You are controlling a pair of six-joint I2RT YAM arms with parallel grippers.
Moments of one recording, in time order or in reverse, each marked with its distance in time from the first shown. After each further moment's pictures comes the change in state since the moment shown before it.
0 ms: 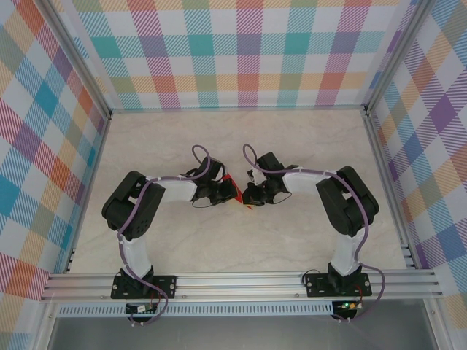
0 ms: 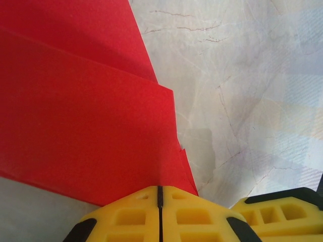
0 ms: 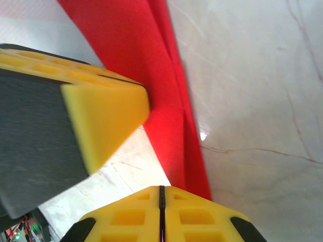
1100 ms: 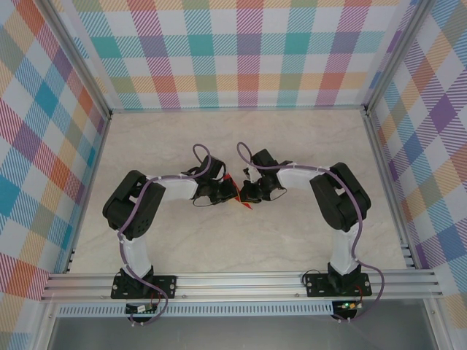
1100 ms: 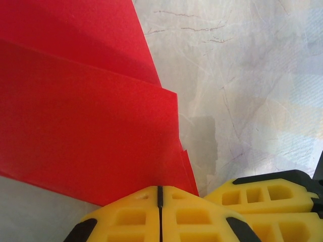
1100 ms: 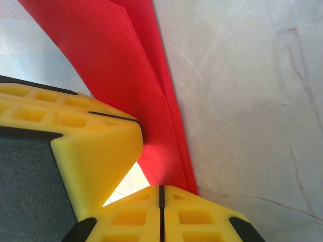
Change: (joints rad) left arm -0.002 0.008 0.033 -0.055 -0.011 0.000; right arm 0.009 0.070 0.096 -0.058 0.055 -0.032
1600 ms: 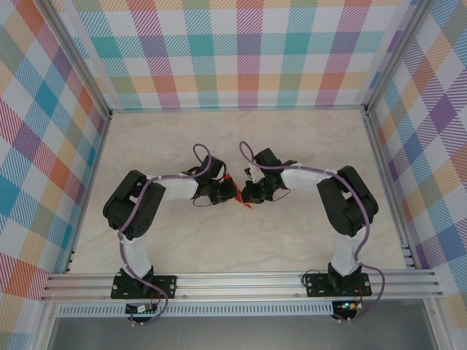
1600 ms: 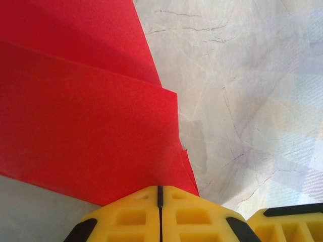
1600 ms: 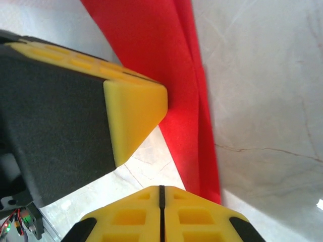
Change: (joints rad) left arm -0.002 0.003 0.006 -0.012 -0.002 0.000; right arm 0.005 -0.070 -0.027 -0.041 -0.041 -0.042
